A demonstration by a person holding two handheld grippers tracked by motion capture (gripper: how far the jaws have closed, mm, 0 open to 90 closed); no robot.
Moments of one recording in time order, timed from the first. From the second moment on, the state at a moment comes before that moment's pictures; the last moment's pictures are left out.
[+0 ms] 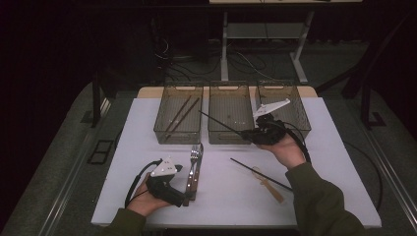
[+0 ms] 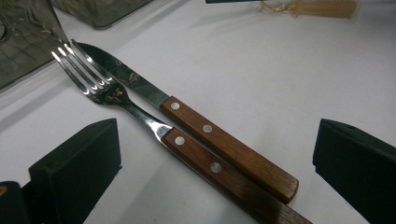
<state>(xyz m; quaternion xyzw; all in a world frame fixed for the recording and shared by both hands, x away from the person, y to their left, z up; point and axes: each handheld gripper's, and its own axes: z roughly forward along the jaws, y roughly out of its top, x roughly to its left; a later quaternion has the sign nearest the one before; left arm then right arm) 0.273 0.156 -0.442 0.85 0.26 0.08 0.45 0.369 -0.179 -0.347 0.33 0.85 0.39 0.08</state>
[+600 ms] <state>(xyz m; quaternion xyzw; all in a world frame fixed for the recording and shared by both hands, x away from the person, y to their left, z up) 0.272 0.156 -0.441 0.85 0.26 0.08 0.45 0.409 -0.132 -0.335 0.36 0.85 0.38 0.09</state>
